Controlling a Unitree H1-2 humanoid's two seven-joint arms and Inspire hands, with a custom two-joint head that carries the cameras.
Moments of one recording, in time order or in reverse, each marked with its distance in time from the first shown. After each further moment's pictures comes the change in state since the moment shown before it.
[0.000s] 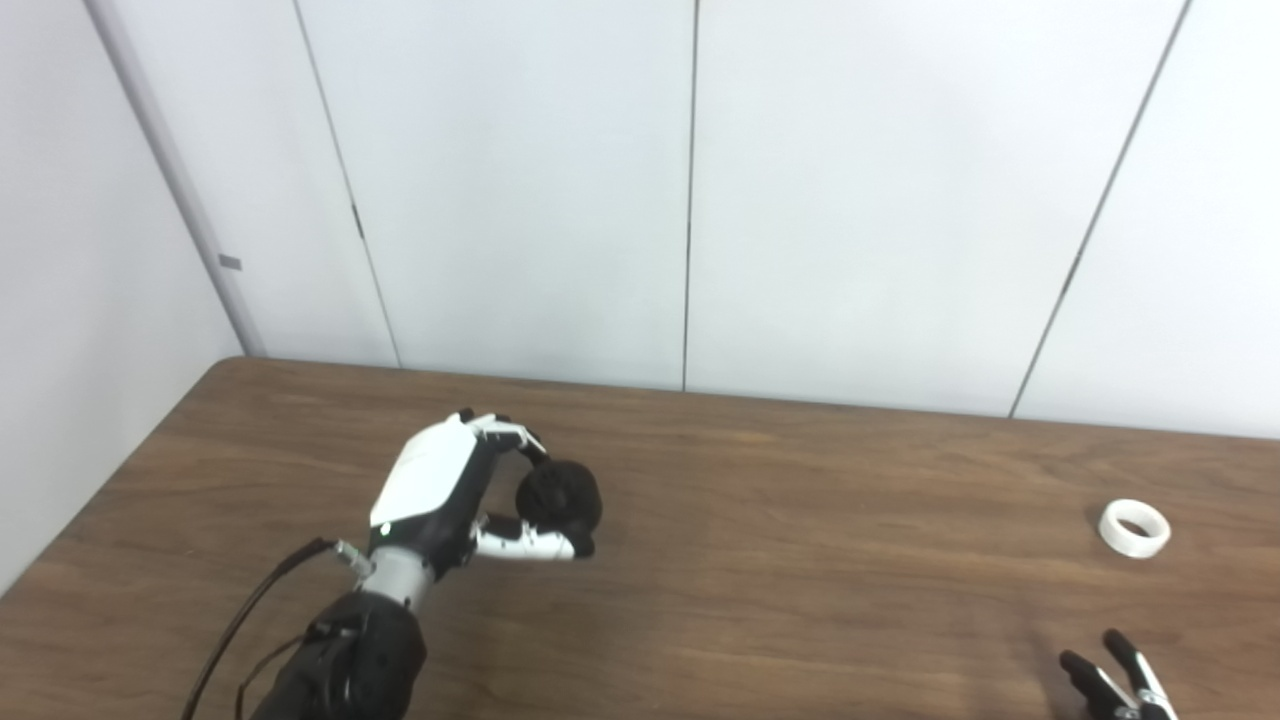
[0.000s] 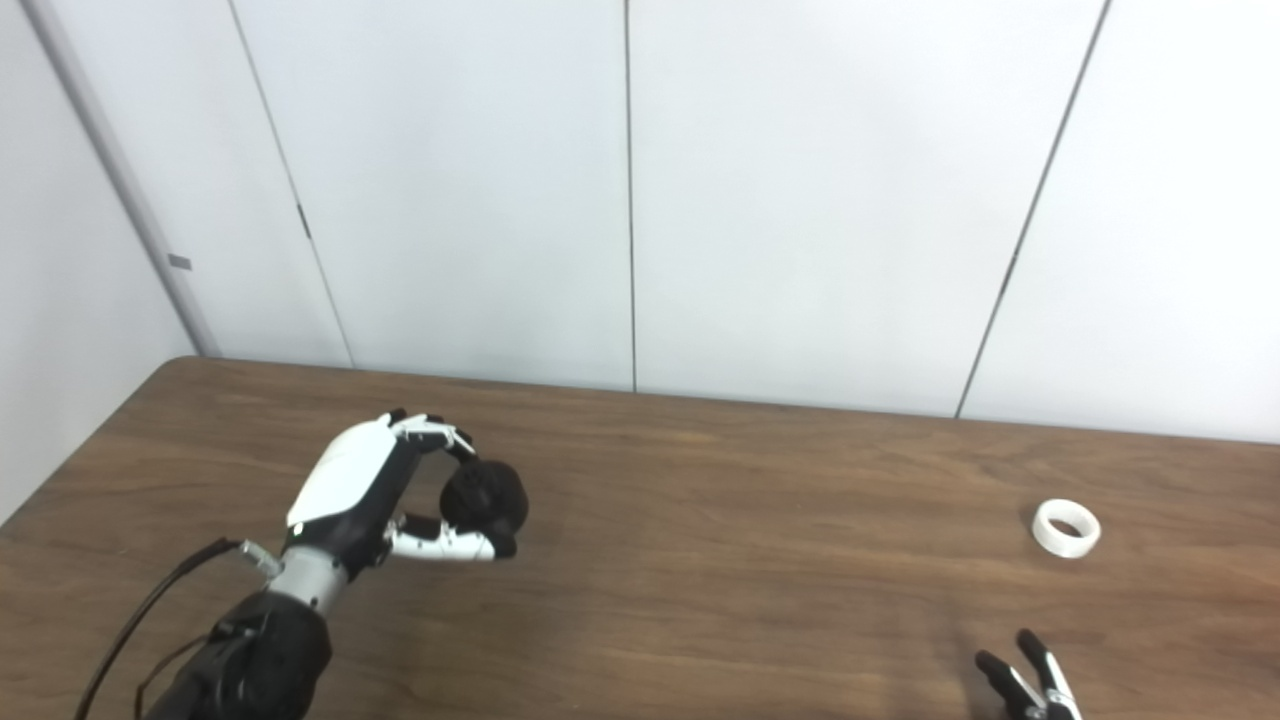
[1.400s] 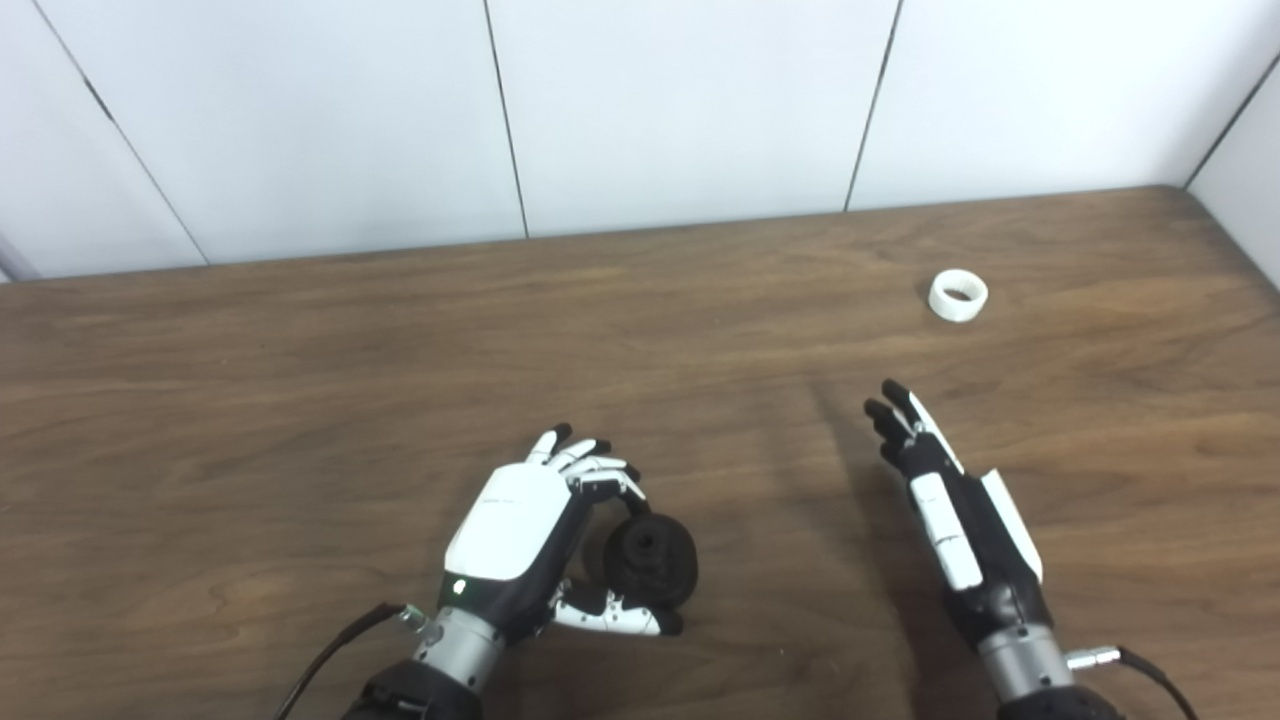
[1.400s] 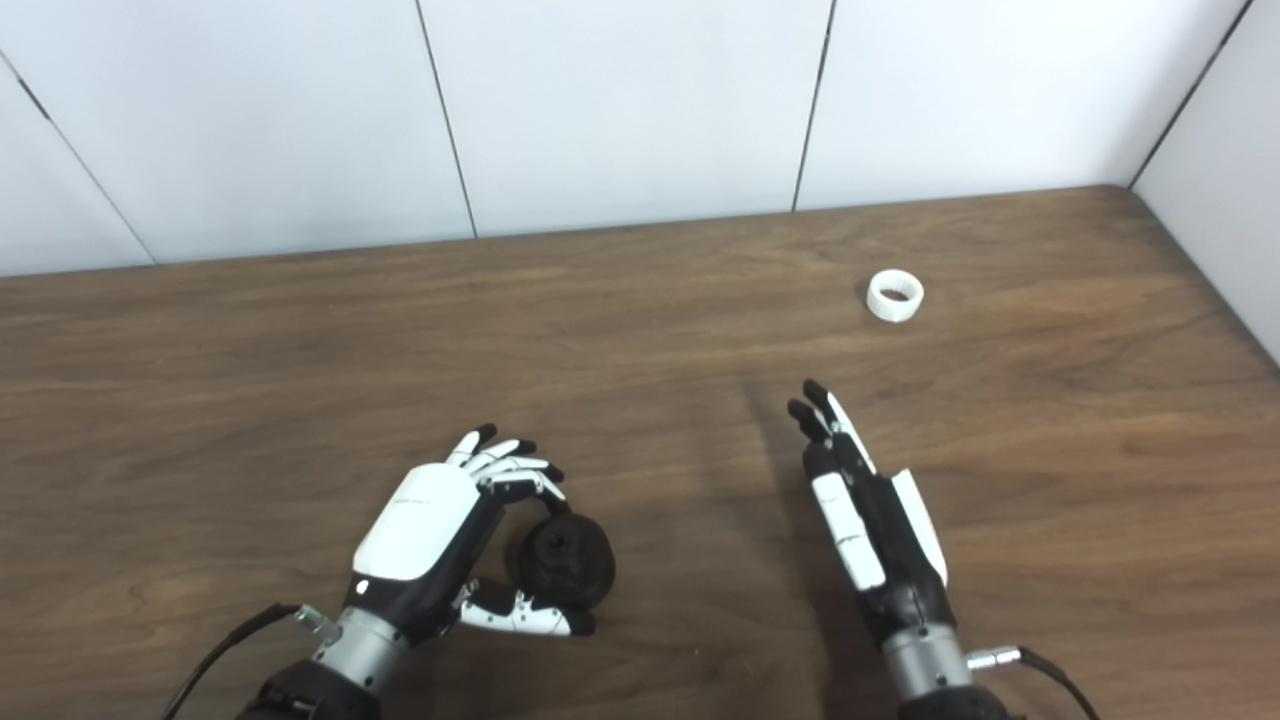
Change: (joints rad) left arm 0.229 -0.213 -0.232 -0.012 0.232 -0.285 -0.036; right arm -0.026 0.011 0.121 -0.147 -0.071 0.201 -0.092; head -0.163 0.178
